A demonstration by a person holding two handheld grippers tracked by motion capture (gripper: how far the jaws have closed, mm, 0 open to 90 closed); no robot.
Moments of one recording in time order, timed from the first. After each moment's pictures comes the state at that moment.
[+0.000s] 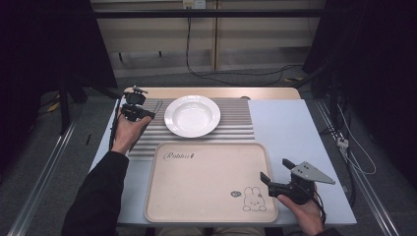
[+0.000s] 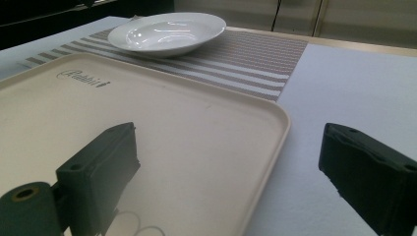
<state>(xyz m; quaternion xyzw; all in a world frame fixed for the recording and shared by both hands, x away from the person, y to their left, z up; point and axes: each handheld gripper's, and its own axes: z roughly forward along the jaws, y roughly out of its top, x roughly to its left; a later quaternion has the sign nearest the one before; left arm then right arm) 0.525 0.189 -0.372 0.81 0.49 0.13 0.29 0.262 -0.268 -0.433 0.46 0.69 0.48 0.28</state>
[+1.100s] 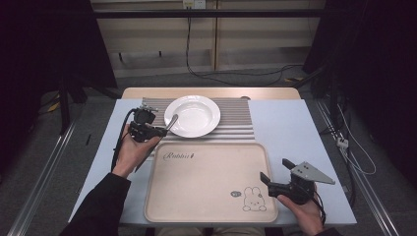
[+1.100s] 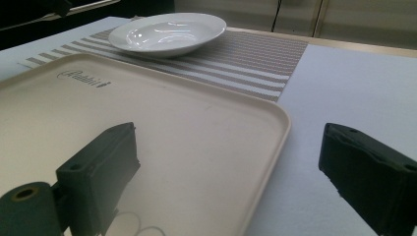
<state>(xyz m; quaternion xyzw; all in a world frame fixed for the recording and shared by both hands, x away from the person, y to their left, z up) 0.451 0.158 -0.370 0.83 0.43 0.10 0.33 0.262 -0.267 -0.433 0.46 0.69 0.49 0.28</state>
